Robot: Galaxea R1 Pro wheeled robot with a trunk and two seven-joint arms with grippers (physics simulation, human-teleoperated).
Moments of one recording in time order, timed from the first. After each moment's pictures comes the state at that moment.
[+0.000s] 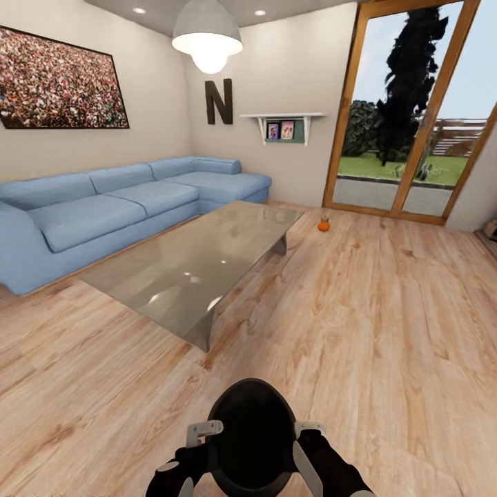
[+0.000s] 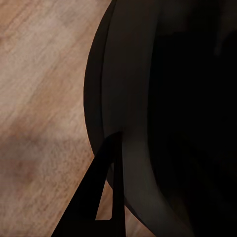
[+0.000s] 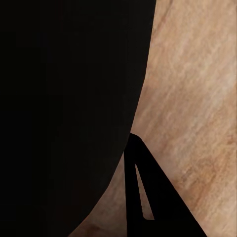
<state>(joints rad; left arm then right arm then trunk) -0.15 -0.16 -0.16 -1.05 0.24 0.43 0.19 -0.47 0.17 0.14 -0.53 -0.19 0.59 -0.28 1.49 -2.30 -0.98</state>
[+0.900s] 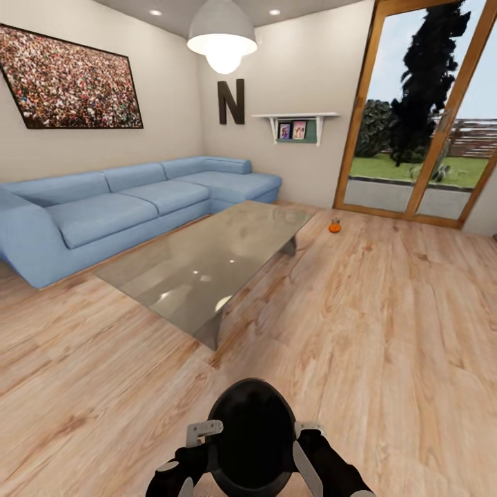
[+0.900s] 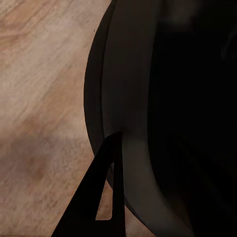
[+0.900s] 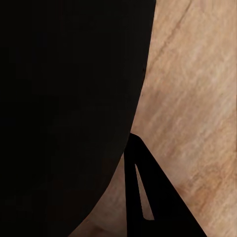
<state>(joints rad) -0.15 -0.16 -0.16 -1.05 0.24 0.43 0.19 -0.47 0.17 0.14 -0.53 -0.19 0.59 -0.28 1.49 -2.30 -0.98</state>
